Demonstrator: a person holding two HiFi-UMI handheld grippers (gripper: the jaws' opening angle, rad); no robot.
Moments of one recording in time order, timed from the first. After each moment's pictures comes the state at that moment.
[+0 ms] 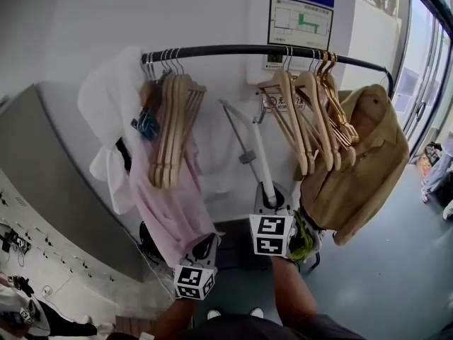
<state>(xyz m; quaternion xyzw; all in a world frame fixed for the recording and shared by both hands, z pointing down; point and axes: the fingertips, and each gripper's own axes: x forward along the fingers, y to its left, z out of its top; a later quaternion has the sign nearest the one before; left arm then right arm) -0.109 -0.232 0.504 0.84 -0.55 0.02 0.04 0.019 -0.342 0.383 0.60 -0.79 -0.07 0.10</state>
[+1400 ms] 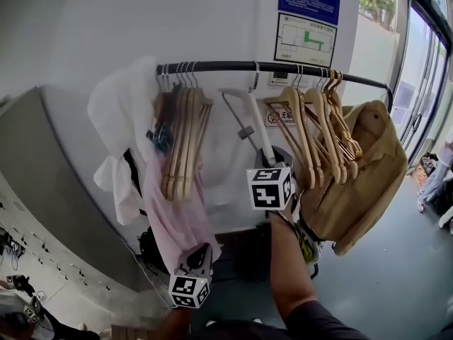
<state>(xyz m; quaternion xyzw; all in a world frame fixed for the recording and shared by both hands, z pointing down) -0.151 -0.230 0.497 0.83 -0.56 0.00 0.05 -0.011 -0.428 0.293 0.62 -0.76 -0.09 0.15</state>
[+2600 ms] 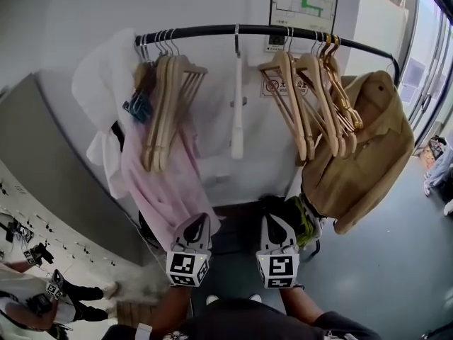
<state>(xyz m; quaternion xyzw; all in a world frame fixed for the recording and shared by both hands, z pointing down) -0.119 -0.233 0.474 0.81 -0.58 0.01 0.00 0.042 -0.247 0.472 0.55 -0.83 -0.04 0.09</state>
